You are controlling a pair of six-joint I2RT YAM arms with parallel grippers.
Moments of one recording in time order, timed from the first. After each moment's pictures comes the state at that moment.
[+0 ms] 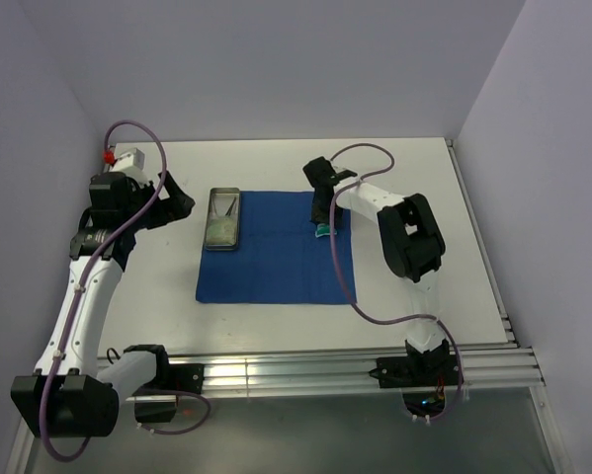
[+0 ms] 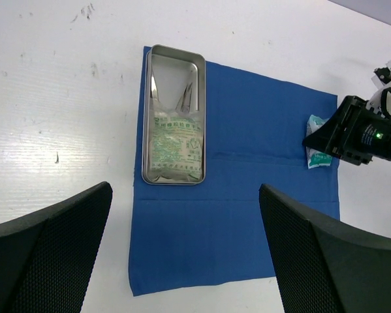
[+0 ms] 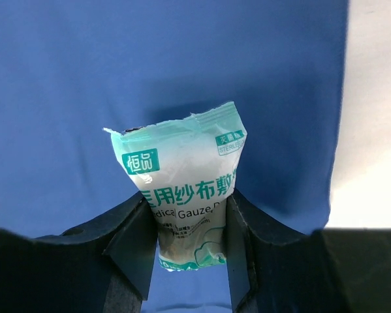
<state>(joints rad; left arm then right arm) -0.01 1.06 1.03 -0.48 0.21 -0.36 0.48 2.12 1.59 -0.65 0.24 0.64</state>
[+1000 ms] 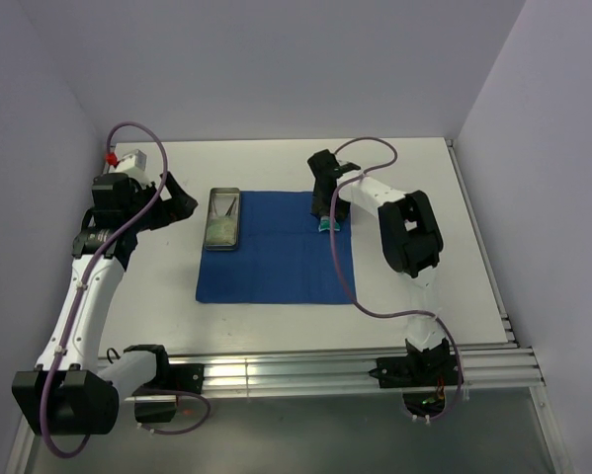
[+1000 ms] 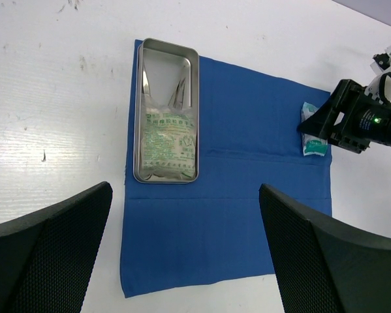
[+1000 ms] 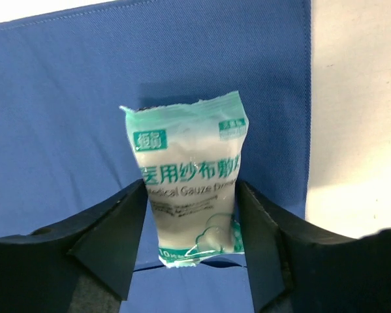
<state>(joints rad) -0.01 1.07 1.01 -0.46 0.24 -0.39 0.43 2.18 1.69 -0.69 0.25 0.61</state>
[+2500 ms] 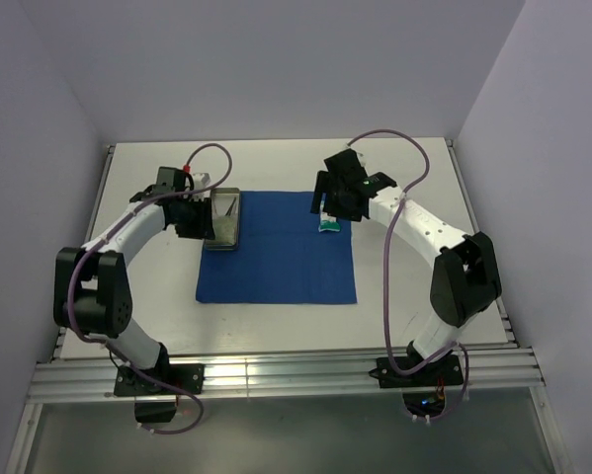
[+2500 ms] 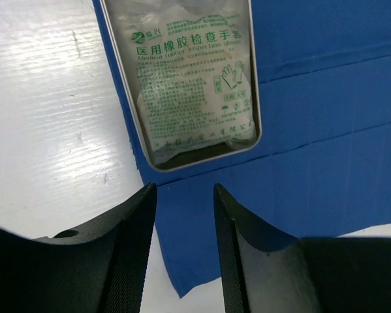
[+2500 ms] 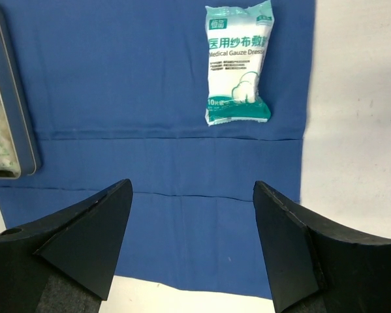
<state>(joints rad) -0.14 1.58 1.12 -0.56 0.24 -0.07 0.49 1.67 1.37 -0.64 0.16 0.62</state>
